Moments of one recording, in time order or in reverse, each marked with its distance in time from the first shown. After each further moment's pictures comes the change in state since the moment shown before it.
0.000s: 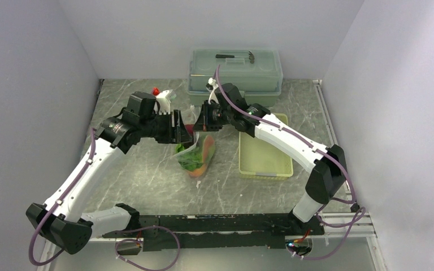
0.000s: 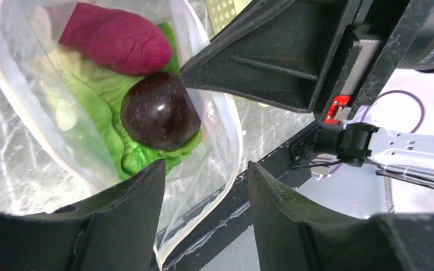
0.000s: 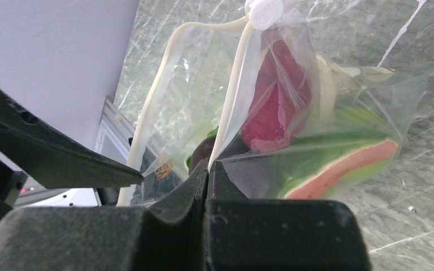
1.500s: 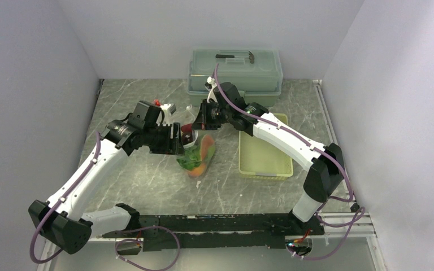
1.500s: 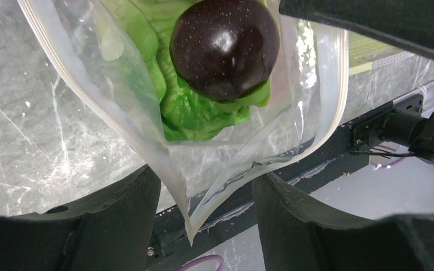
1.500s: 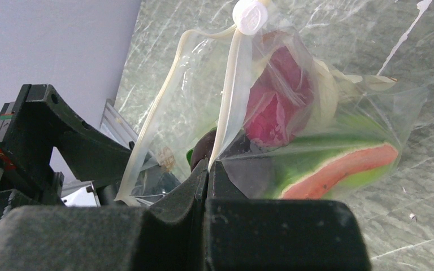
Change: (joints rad) left arm -0.018 0.006 -0.057 -0.159 -0.136 0.053; right arm -0.002 0.024 0.021 0.009 0.000 0.000
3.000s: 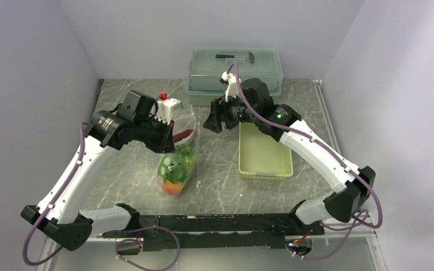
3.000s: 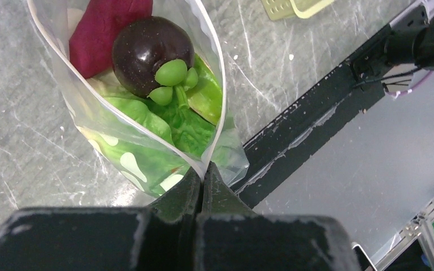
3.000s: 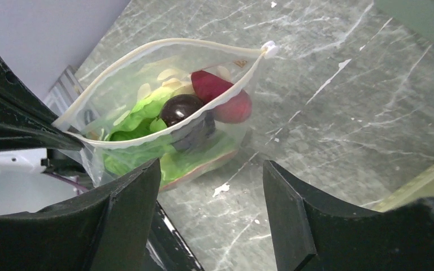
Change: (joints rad) left arm -0.025 0.030 0.287 -0.241 0.103 0.311; right arm -0.061 -0.237 -0.043 -0.093 -0.014 -0.344
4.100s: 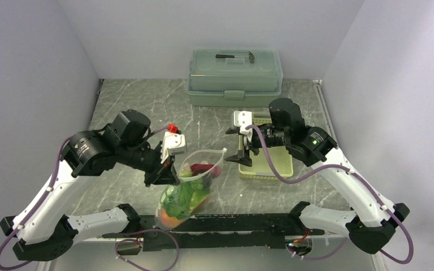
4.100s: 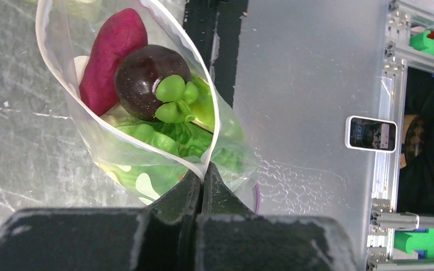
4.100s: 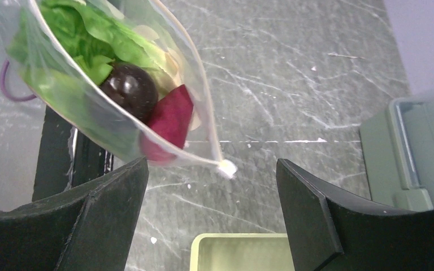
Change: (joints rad) left arm -0.288 -0.160 0.050 -0.124 0.322 0.314; right arm 0.000 -0.341 -0.175 -0.174 -0.387 -0.867
